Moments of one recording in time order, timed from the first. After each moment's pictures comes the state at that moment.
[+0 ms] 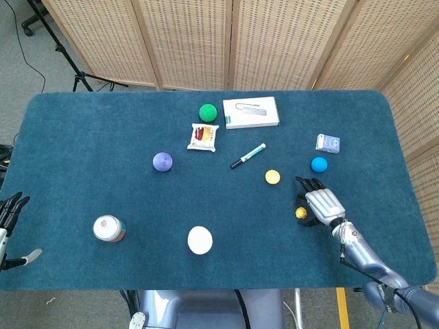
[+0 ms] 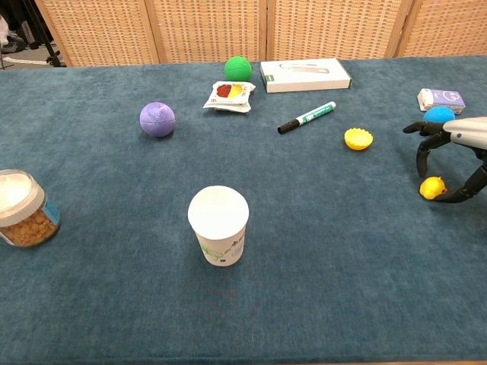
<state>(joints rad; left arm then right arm) -0.05 -1.00 0.02 -1.66 1.57 1.50 -0.17 0.59 -1.42 0.04 -1.22 -1.39 0.85 0.12</state>
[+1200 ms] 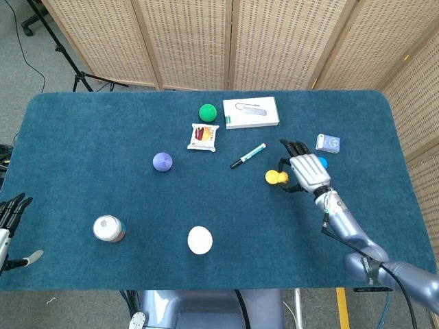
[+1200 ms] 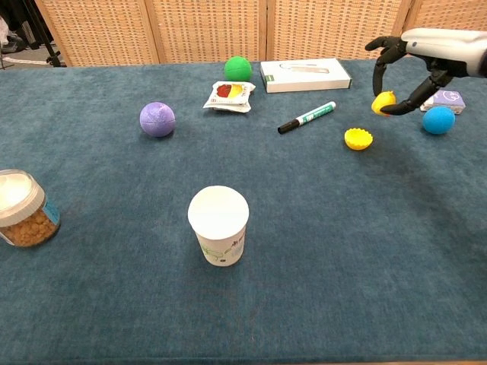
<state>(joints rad) -0.05 -1.00 0.02 -1.66 1.57 1.49 -0.17 0.74 -1.40 0.24 -1.30 -1.22 0.82 0.02</state>
